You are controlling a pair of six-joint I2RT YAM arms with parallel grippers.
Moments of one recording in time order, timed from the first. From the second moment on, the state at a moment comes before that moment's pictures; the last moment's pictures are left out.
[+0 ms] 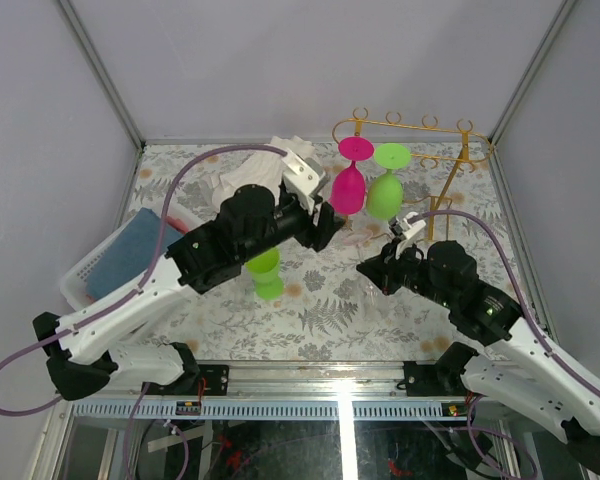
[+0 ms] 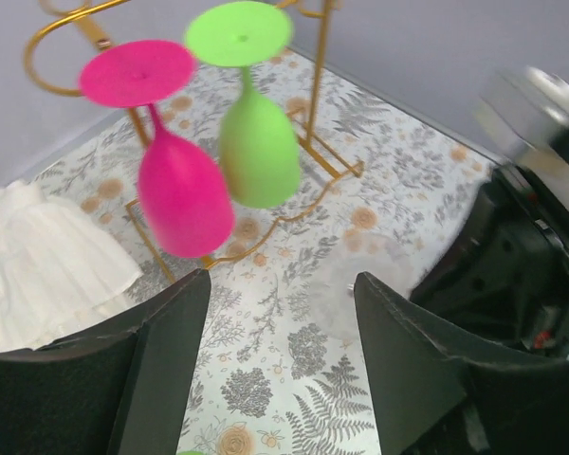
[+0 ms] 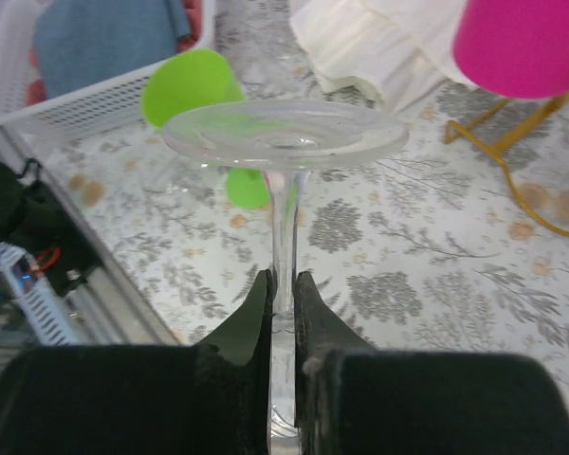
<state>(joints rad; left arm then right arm) -1.01 1.21 1.35 -0.31 -0.10 -0.04 0.77 0.70 0.78 -0.39 -0.12 0.27</state>
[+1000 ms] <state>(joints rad) -0.68 1.27 1.35 -0.29 0.04 -0.29 0.55 0.49 0.43 0.21 0.07 -0.08</state>
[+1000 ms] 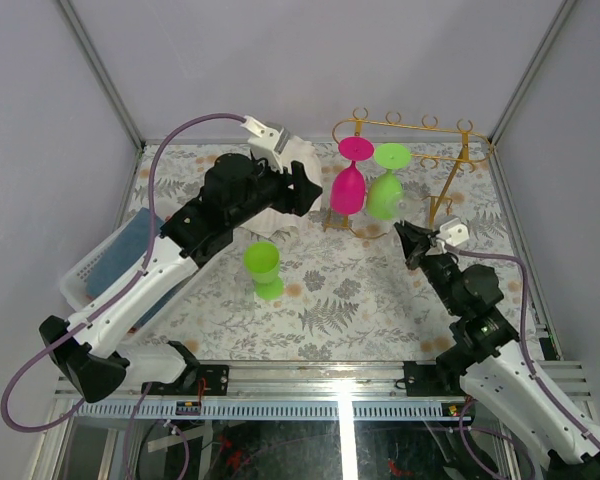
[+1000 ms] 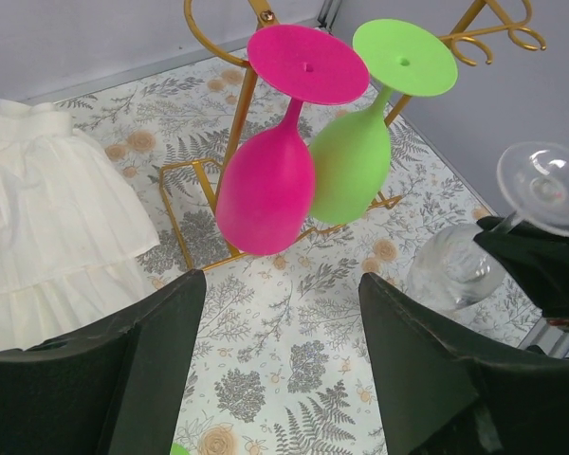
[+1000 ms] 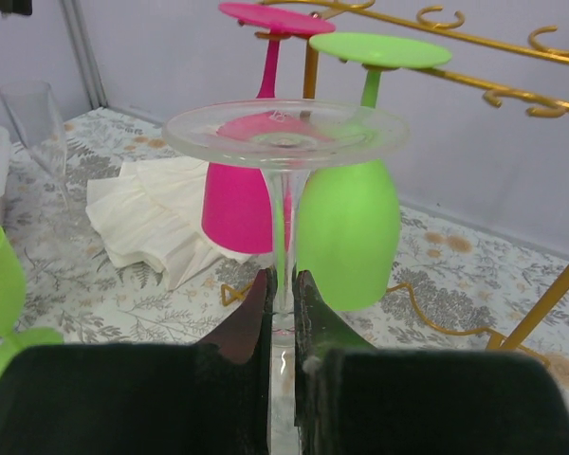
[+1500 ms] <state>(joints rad) -0.67 1.25 1.33 -0.29 0.02 -0.29 0.53 0.38 0.50 0.17 0.36 -0.17</state>
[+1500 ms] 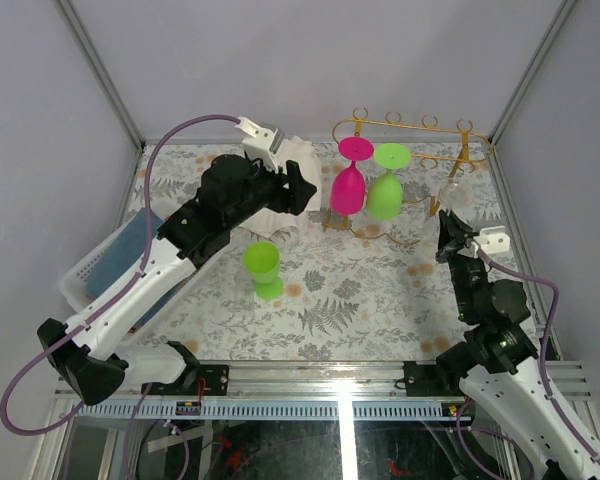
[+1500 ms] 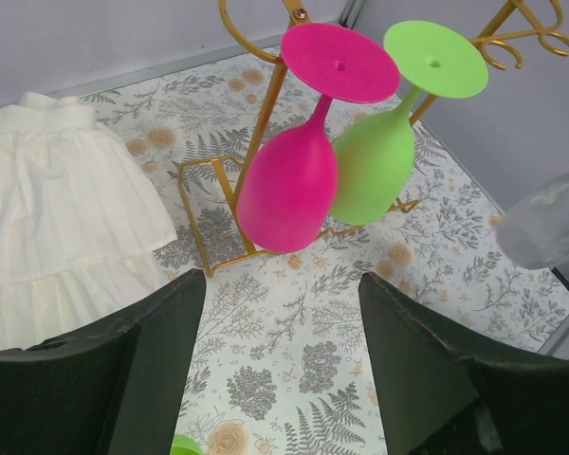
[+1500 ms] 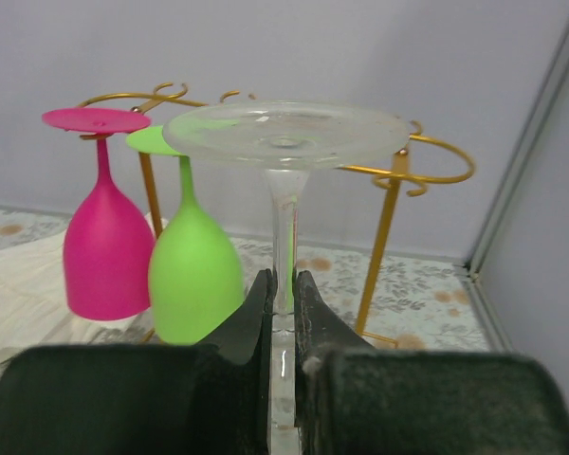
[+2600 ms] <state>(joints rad) -0.62 1.23 1.32 -0.29 0.02 -0.29 0.38 0.60 0.52 0.19 0.15 -0.15</state>
